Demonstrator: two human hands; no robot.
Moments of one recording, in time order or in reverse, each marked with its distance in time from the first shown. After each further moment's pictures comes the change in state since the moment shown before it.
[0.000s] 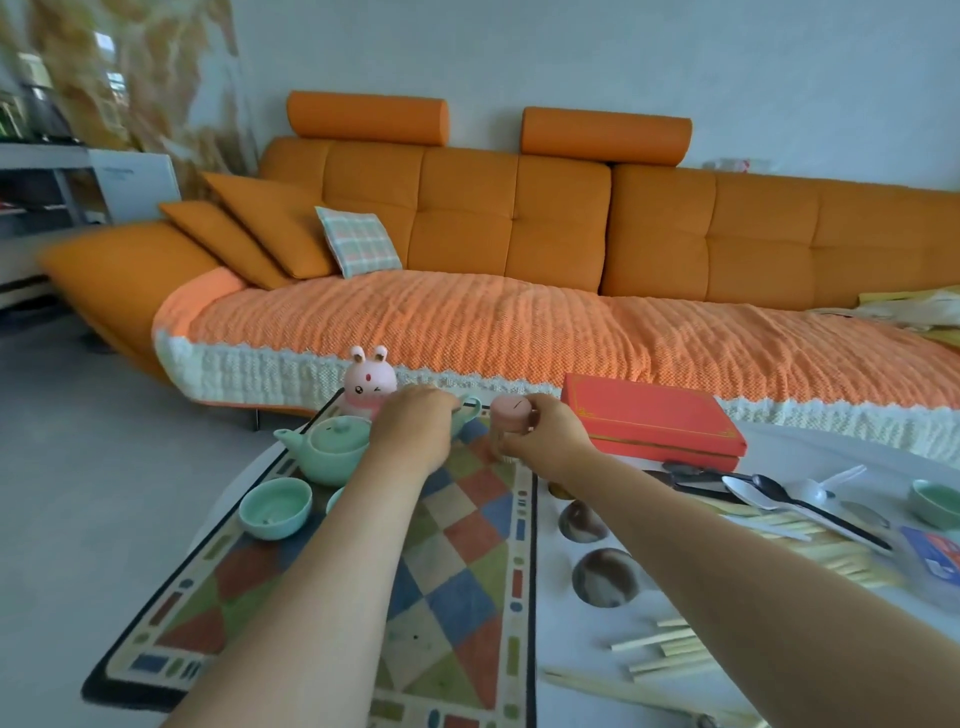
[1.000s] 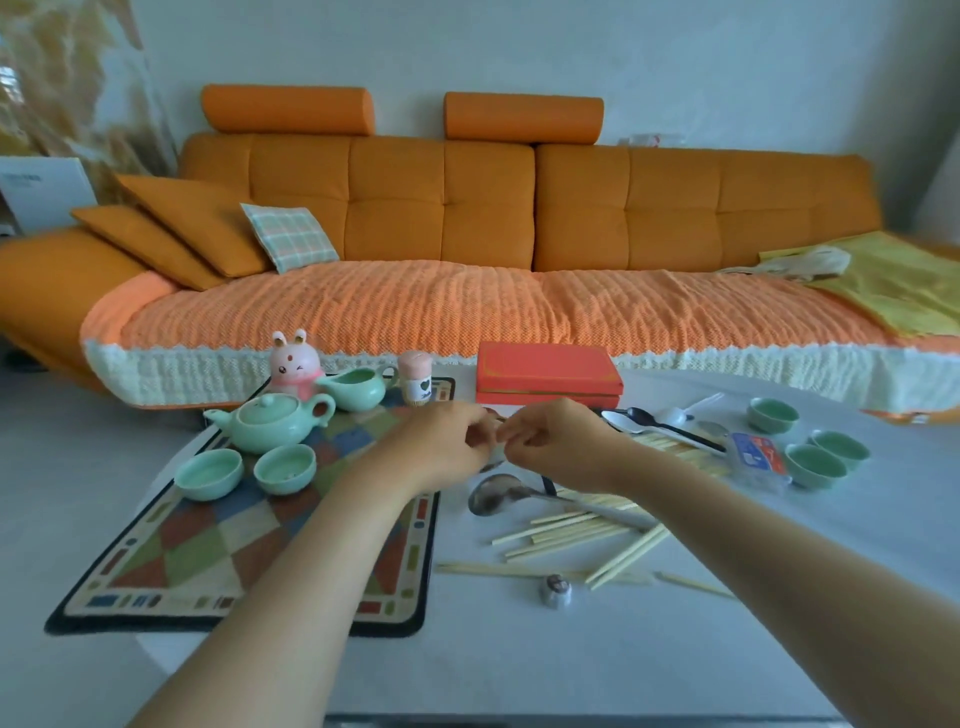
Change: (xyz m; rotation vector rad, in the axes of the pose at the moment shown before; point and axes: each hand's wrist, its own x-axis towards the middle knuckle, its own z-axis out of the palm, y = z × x) left_hand -0.084 0.111 -0.023 -0.377 -0.228 0.253; right_hand -0.141 0.019 -0.112 -0.224 -0.156 -0.159
